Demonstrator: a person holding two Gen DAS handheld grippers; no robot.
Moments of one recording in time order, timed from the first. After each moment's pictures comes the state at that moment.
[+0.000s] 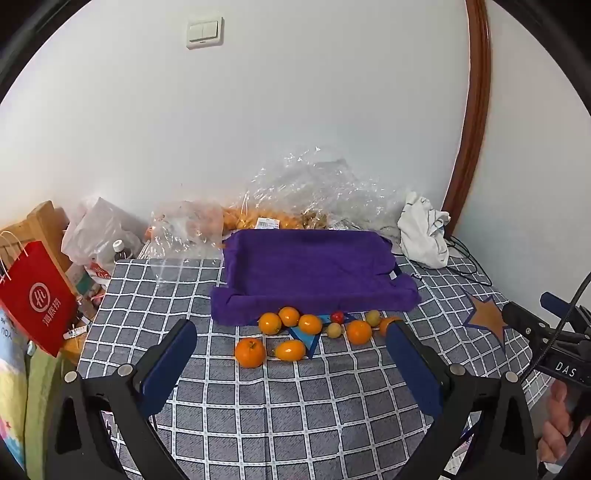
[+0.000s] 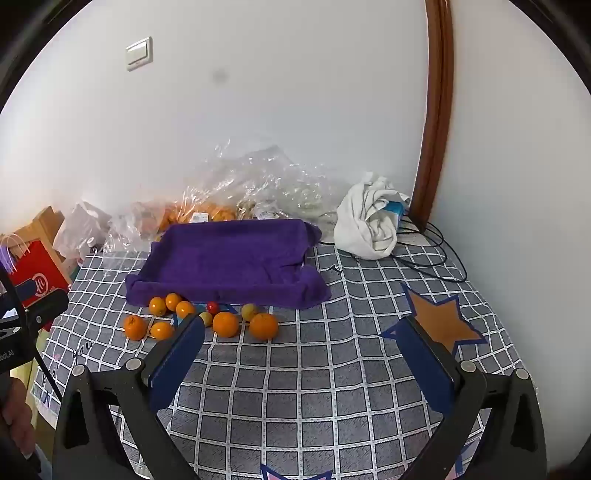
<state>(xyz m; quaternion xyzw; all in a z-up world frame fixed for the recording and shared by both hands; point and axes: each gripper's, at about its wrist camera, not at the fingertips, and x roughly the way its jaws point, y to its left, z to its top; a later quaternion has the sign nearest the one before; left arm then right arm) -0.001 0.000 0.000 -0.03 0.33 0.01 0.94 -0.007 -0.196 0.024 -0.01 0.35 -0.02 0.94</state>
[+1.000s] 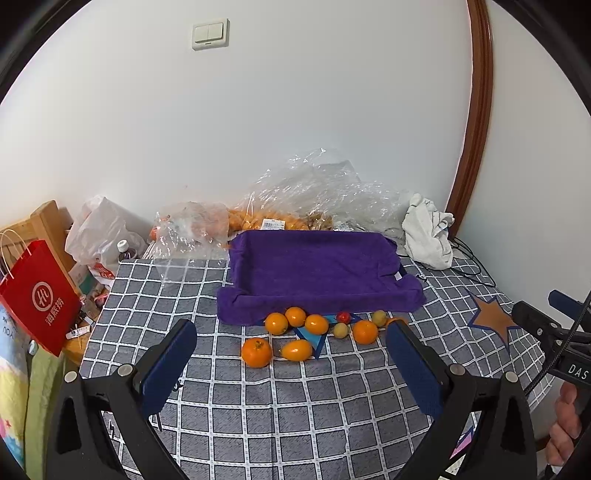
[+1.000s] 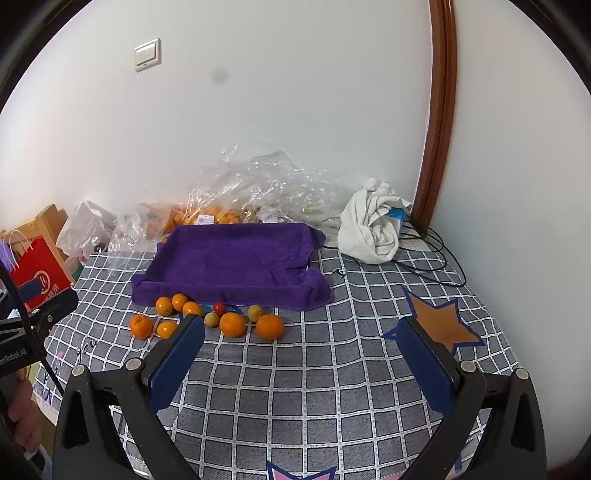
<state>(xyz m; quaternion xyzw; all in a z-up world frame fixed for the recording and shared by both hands) -0.001 0.007 0.000 -0.03 0.33 0.02 0.94 -0.005 -0.193 0.026 -0.02 0.35 -0.01 0.94</state>
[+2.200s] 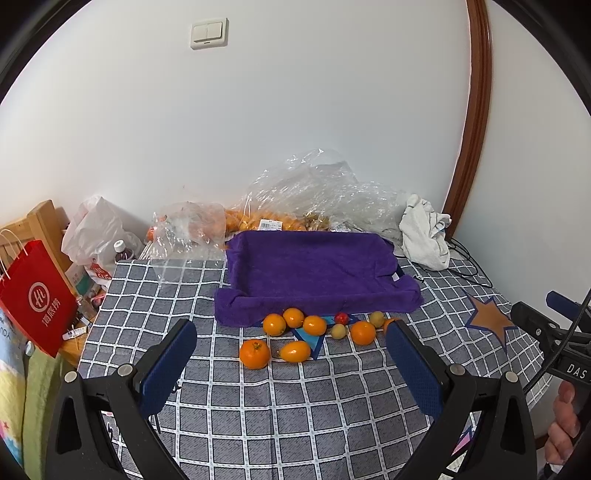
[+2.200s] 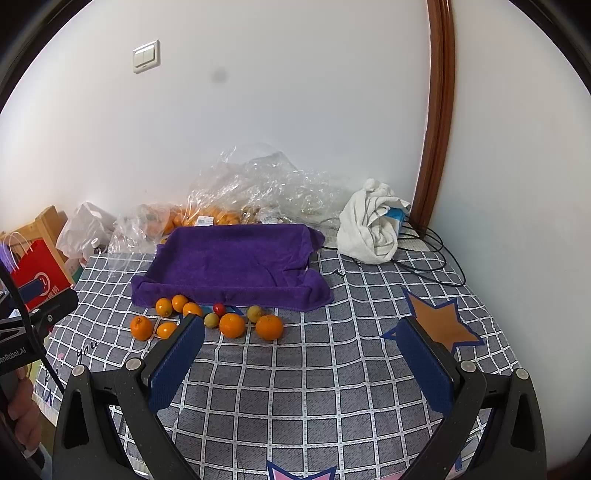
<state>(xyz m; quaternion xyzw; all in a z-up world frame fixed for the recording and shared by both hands) -0.002 0.004 -0.001 -0.03 0.33 0.01 0.94 -0.008 -0.195 0.027 -0.02 0.35 -0.01 0.94</state>
